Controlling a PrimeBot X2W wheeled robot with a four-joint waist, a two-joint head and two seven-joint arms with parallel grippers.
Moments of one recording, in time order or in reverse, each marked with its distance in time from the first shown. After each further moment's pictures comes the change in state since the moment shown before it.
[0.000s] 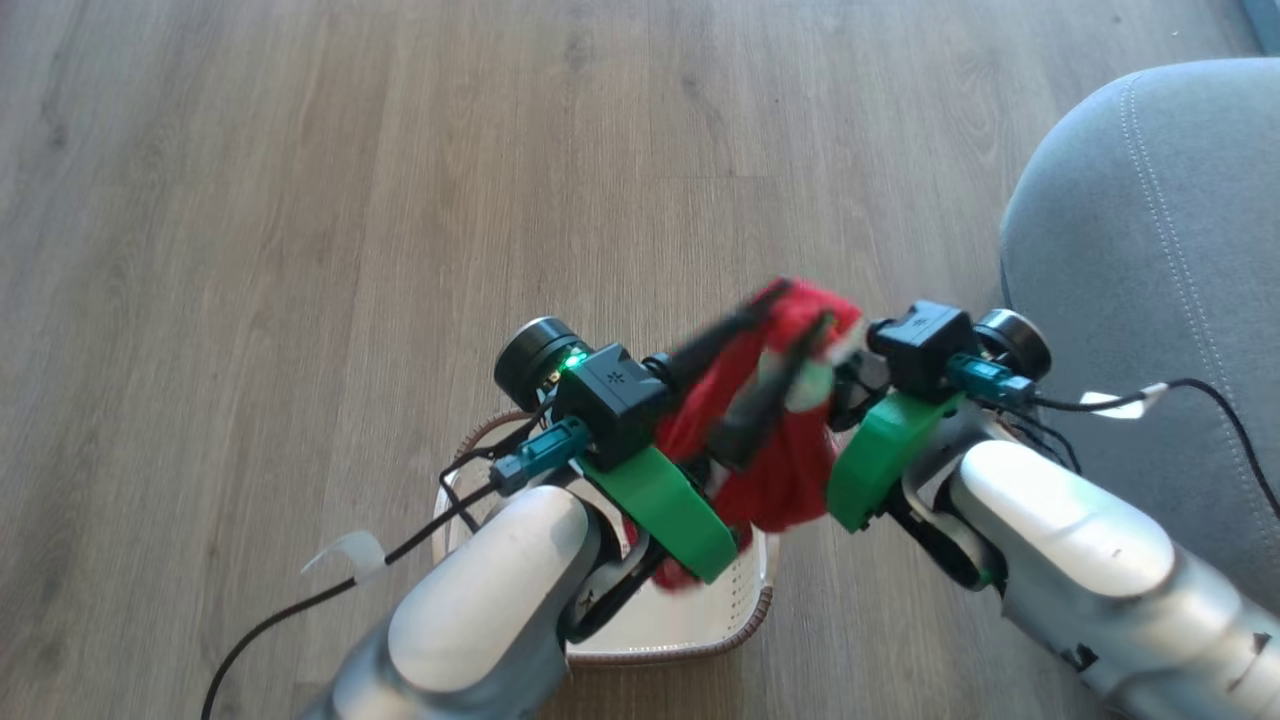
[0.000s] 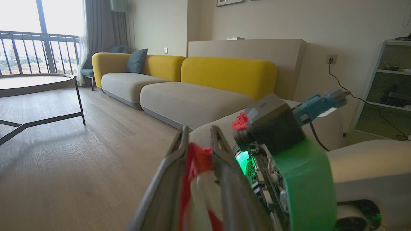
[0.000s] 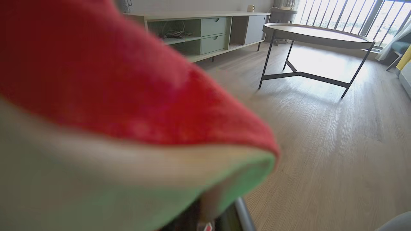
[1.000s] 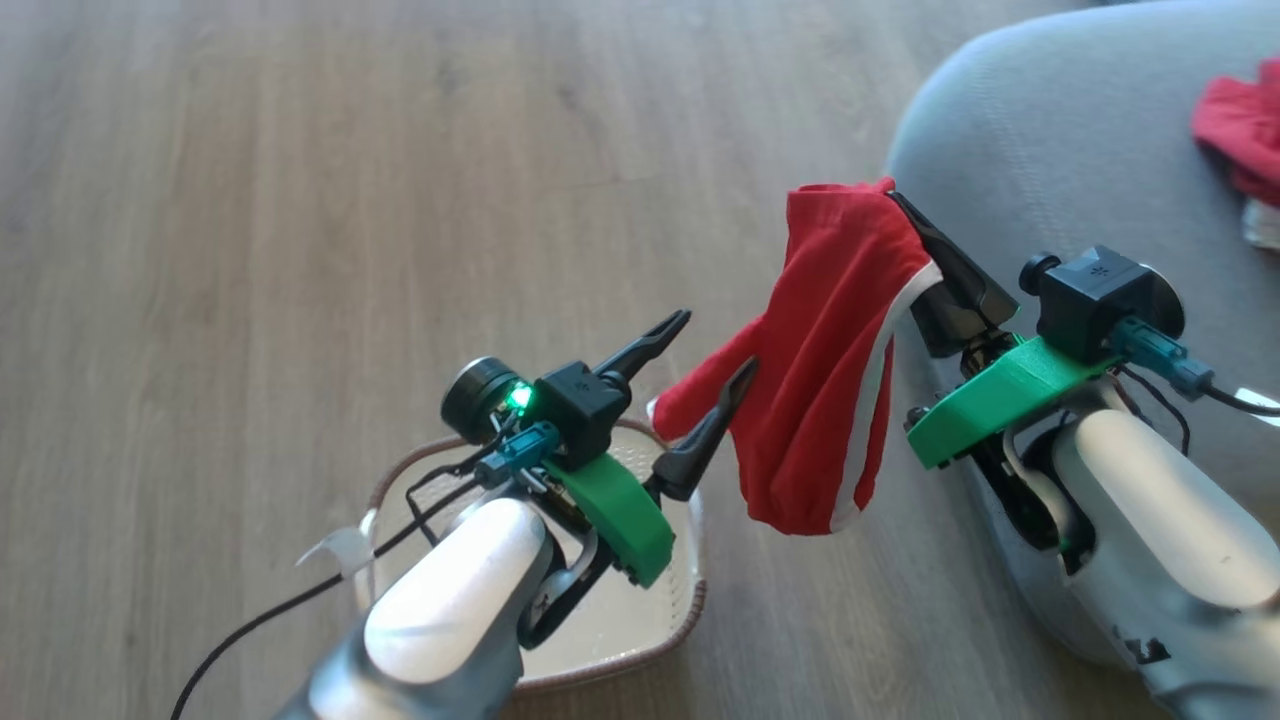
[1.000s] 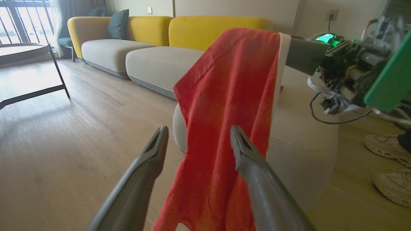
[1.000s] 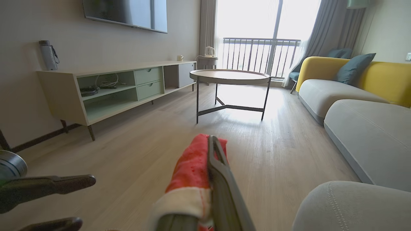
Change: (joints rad) left arm 0.006 0.030 0.009 0.183 0.023 0.000 0.000; right arm 0.141 -0.017 -0.361 -0.184 -0.115 0.000 0.000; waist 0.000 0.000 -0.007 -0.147
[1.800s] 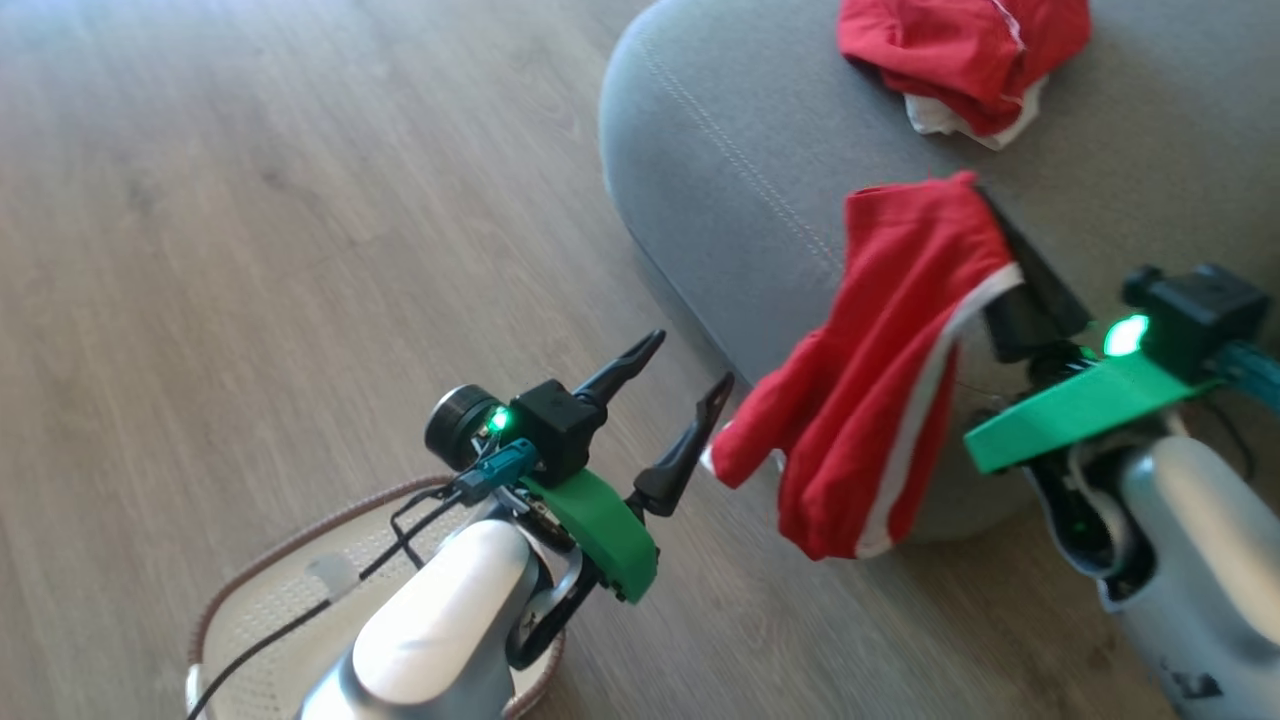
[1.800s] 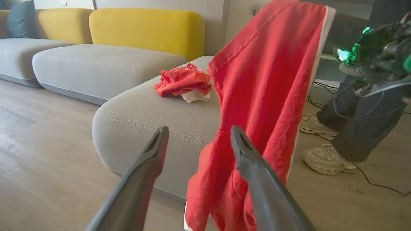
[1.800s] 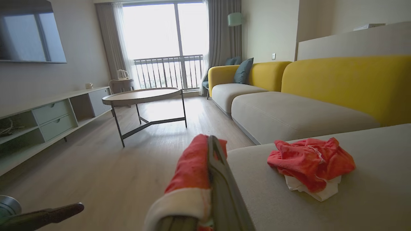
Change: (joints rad) left arm 0.059 0.002 0.051 0.003 0.003 0.000 0.000; right arm 0.122 0.000 -0.161 -0.114 0.053 0.000 -0.002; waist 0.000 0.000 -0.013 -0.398
